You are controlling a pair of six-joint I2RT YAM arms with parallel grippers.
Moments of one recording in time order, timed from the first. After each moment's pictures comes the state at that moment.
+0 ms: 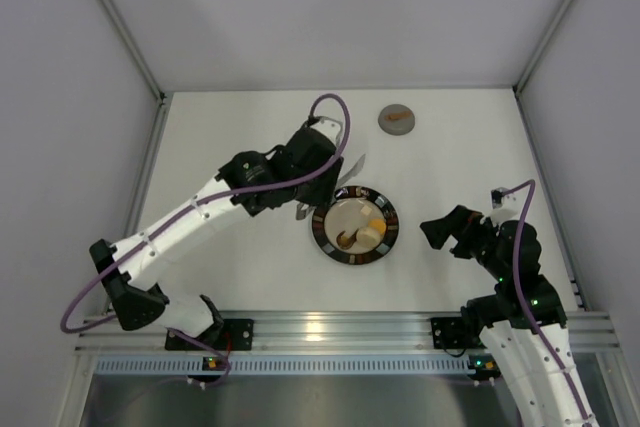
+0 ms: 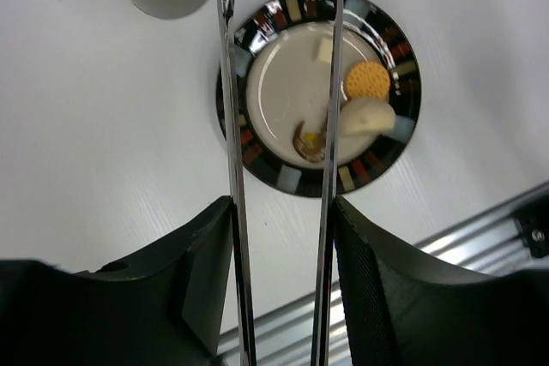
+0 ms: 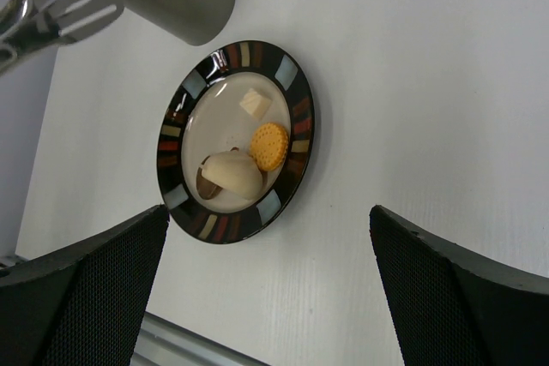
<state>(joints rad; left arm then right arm) -0.92 1.46 1.61 -0.98 -0.29 -0.43 0.18 0.26 0.49 -0.61 -0.21 0.57</state>
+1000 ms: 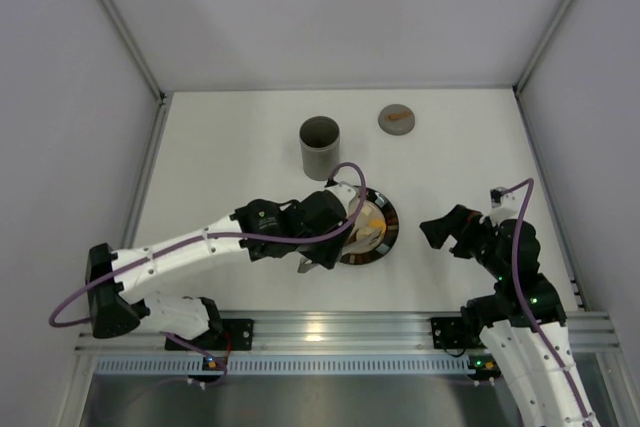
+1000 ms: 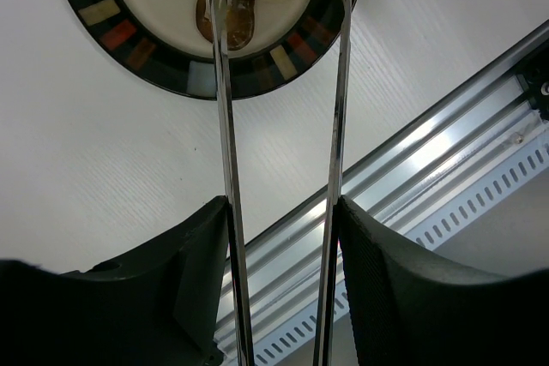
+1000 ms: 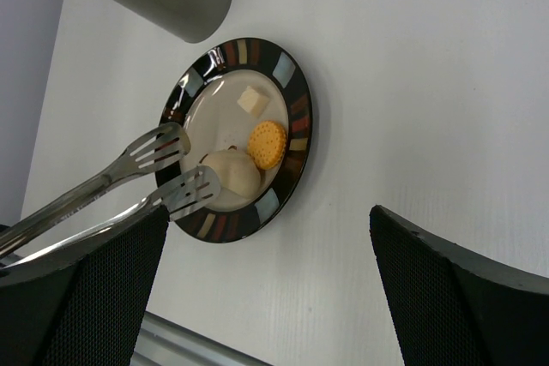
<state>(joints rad) -1.15 1.31 1.22 -0.87 -0.18 -0.51 0.18 0.28 0.49 -0.61 -0.21 0.57</state>
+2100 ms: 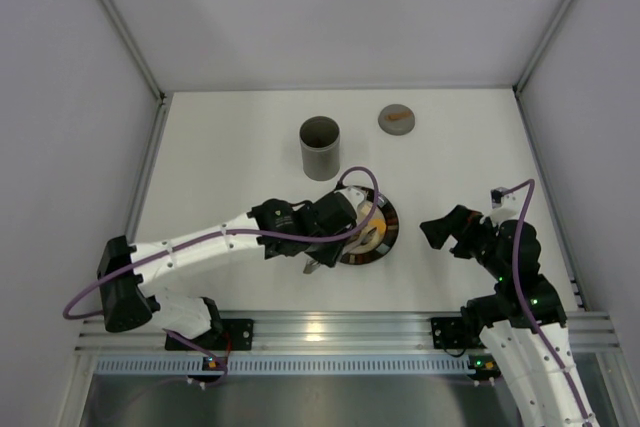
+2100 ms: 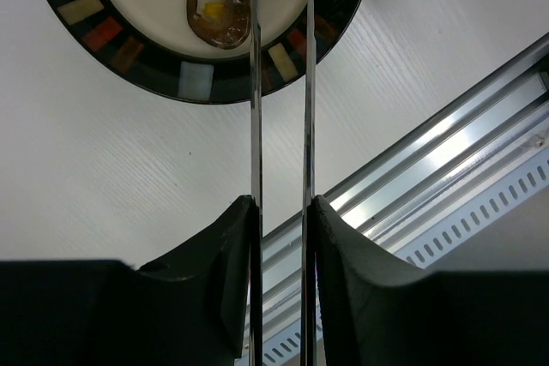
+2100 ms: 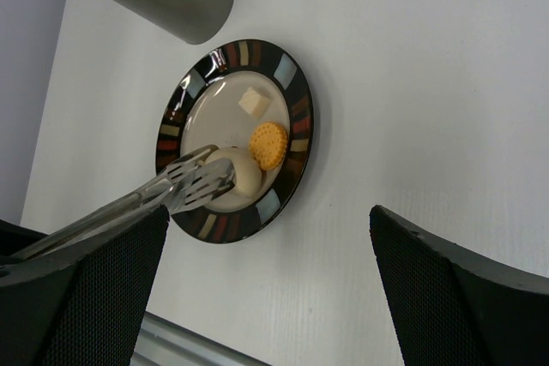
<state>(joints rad) -1.16 1.39 1.22 -0.84 -0.16 -0.50 0.18 0.27 0.49 -0.61 -0.21 0.57</state>
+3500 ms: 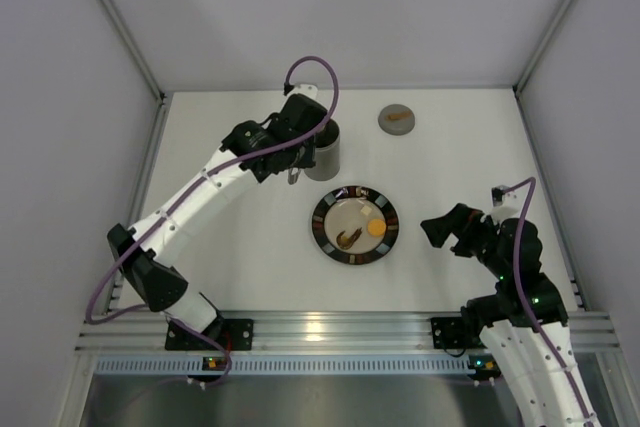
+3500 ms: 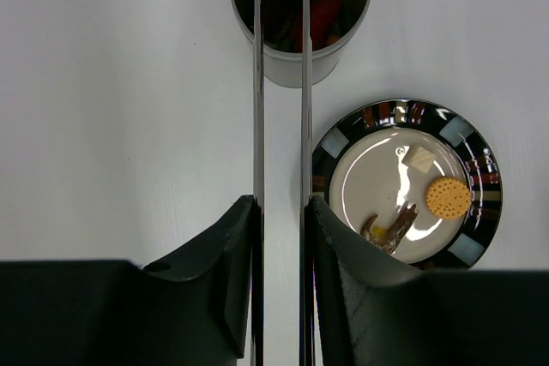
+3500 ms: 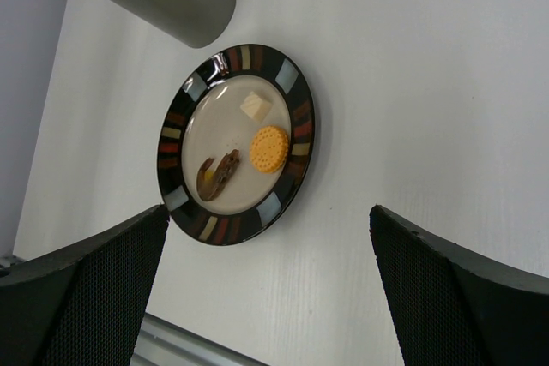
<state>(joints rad) -0.77 1.57 1.73 -0.98 -0.45 -0.45 0.18 0.28 0.51 -0.62 -0.20 0.56</state>
